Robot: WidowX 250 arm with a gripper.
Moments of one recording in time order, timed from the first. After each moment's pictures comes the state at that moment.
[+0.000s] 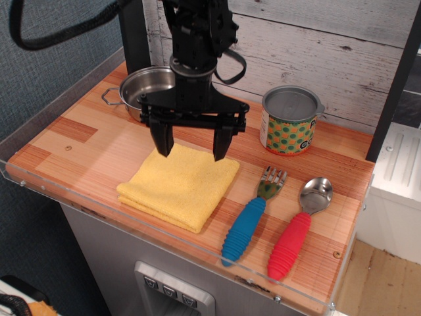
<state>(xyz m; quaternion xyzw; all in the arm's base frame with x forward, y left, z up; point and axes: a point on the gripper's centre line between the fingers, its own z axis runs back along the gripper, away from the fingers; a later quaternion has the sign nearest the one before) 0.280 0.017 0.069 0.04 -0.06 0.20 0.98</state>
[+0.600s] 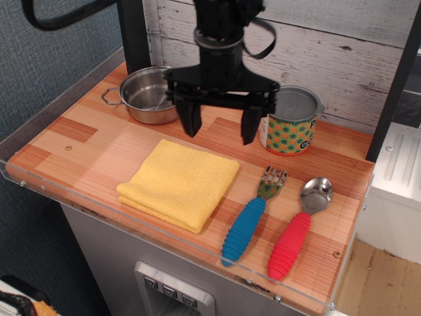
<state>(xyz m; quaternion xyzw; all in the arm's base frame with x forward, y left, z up) 0.289 -0.014 0.096 0.01 -0.08 0.13 0.99</state>
